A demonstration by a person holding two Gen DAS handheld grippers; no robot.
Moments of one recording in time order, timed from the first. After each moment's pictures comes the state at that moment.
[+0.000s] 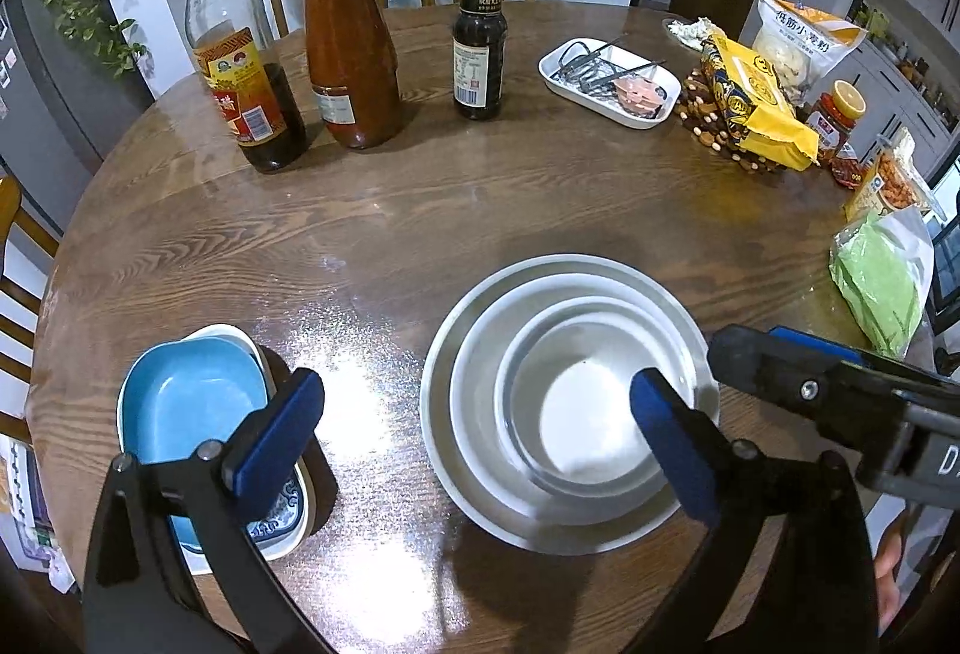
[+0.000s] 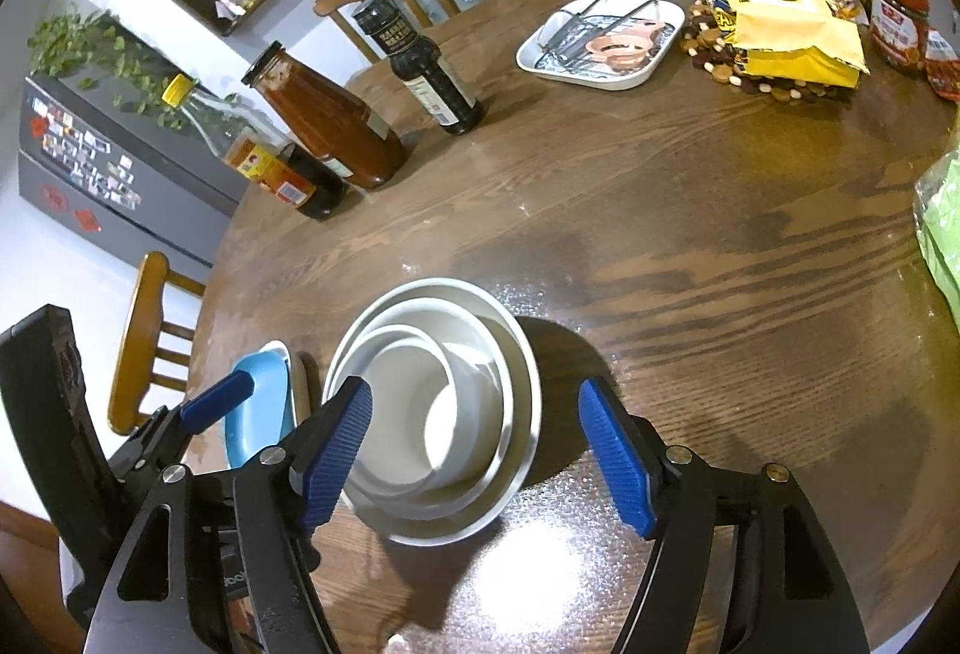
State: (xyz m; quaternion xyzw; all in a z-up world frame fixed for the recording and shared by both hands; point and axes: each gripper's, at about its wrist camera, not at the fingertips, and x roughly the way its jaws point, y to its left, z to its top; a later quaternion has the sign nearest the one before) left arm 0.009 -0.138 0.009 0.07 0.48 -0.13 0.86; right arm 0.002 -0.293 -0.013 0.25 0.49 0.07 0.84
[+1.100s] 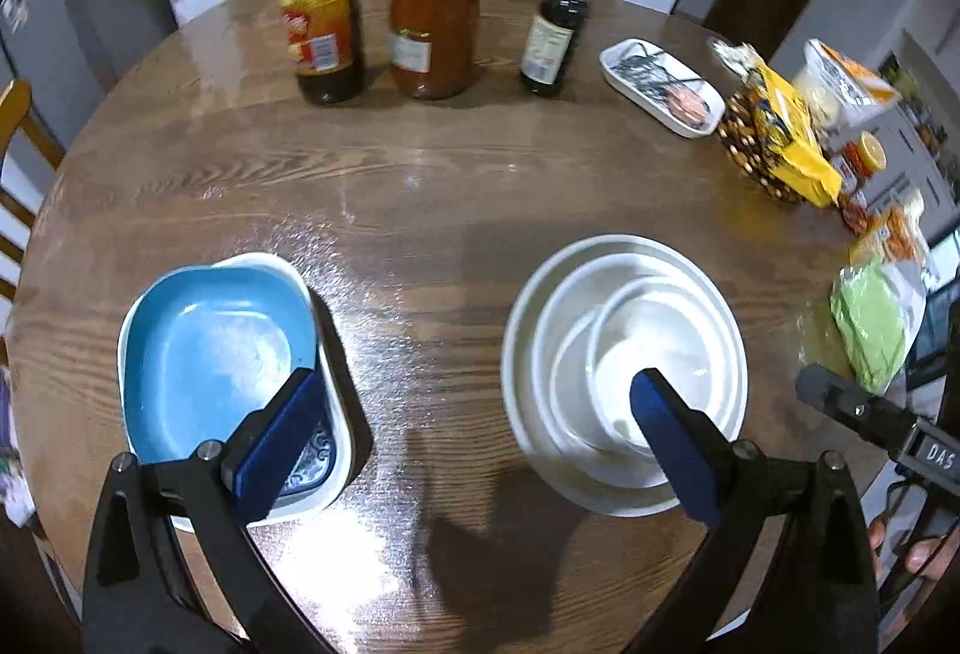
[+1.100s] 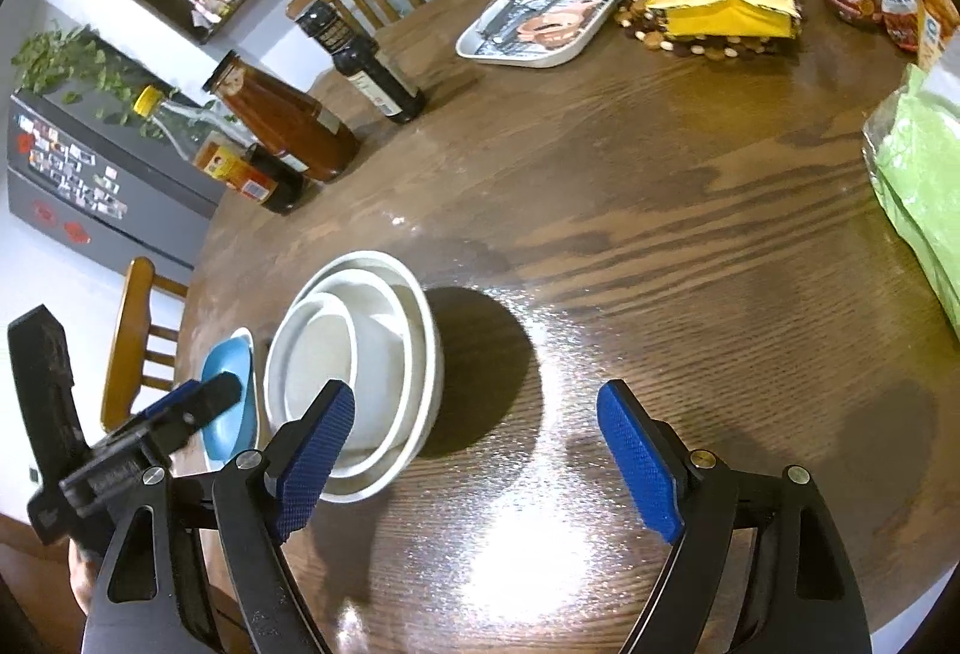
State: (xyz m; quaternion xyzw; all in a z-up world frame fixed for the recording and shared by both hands) left arm 0.012 -0.089 0.006 -0.01 0.53 -0.11 0.84; right arm -0.020 -0.328 -0.032 0.26 0.50 0.06 0.83
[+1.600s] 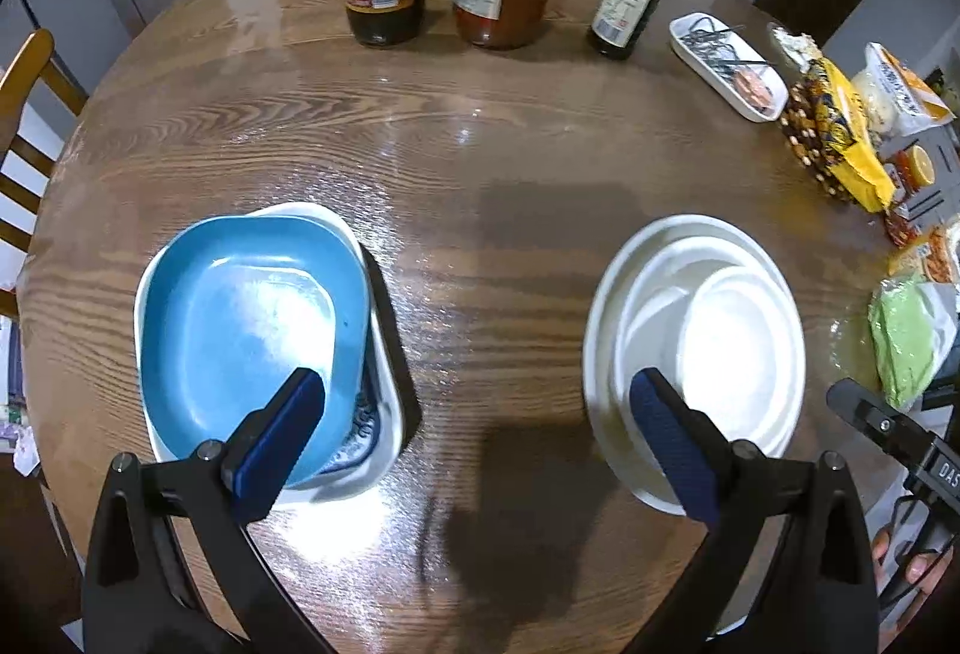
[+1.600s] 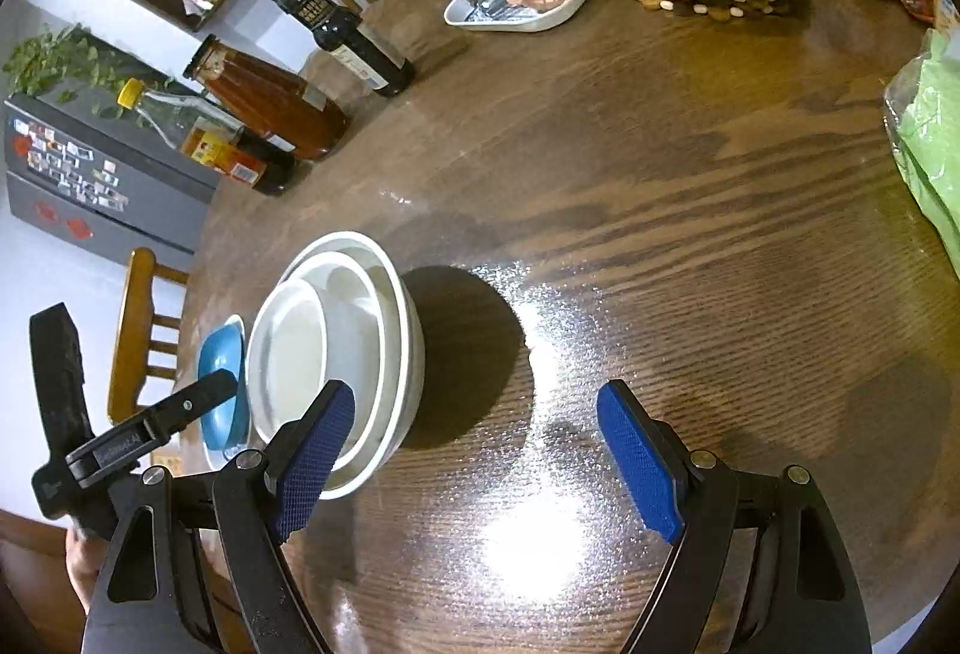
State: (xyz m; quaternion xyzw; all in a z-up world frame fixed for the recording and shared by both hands) left arm 0.025 -0.073 -0.011 -0.01 0.57 -0.05 0.82; right arm -0.011 -0.335 -0.049 0.27 0.52 0.07 0.80
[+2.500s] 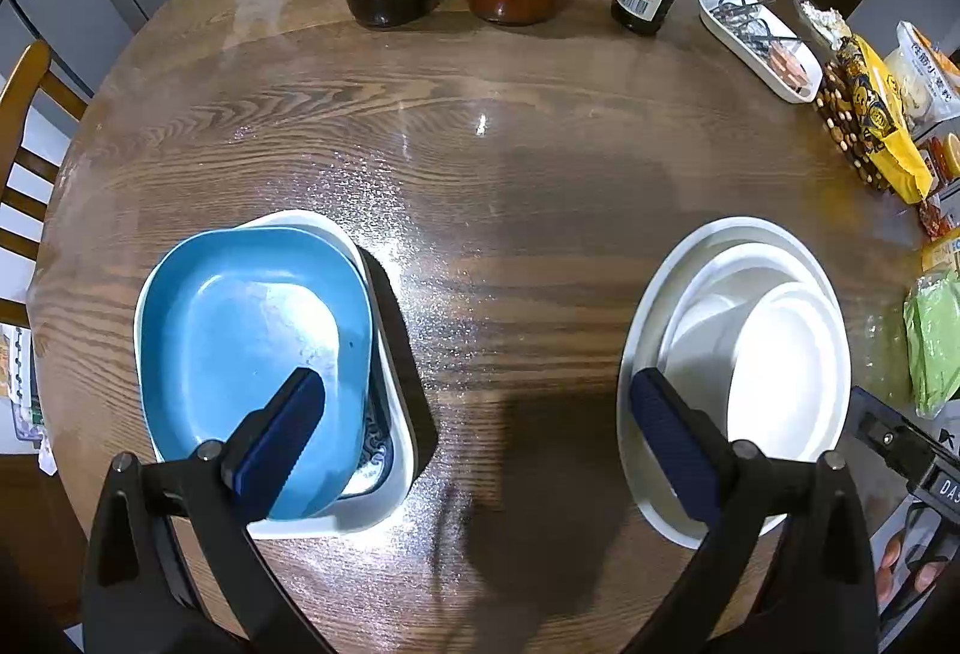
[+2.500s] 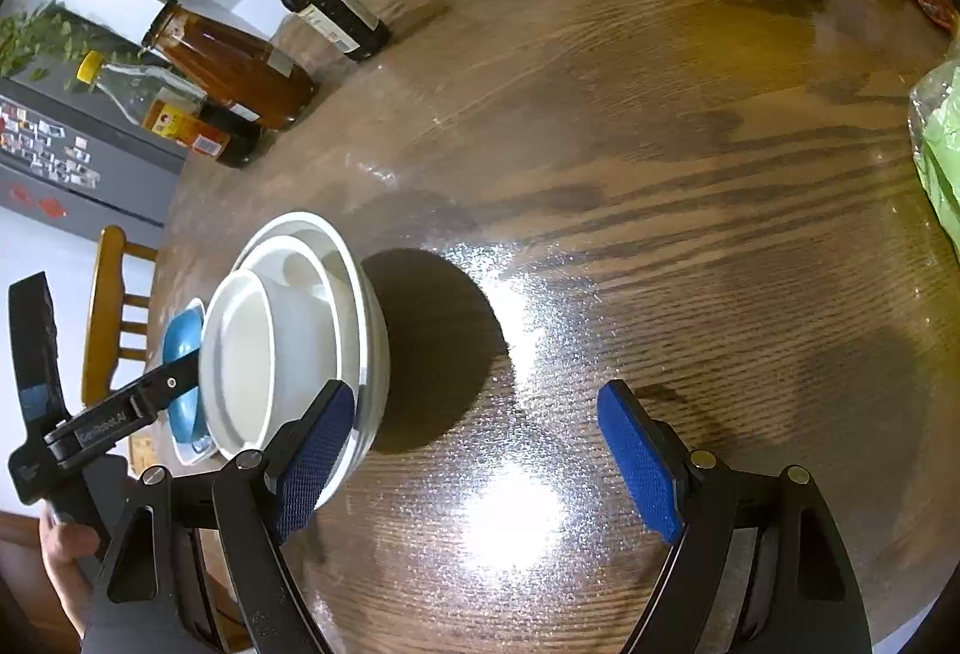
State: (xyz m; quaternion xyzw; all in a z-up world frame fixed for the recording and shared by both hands) left arm 0.045 -0.077 -0.027 0.03 0.60 -0.04 0.80; right arm 0.008 -0.327 -0.066 0.24 0.57 0.06 0.78
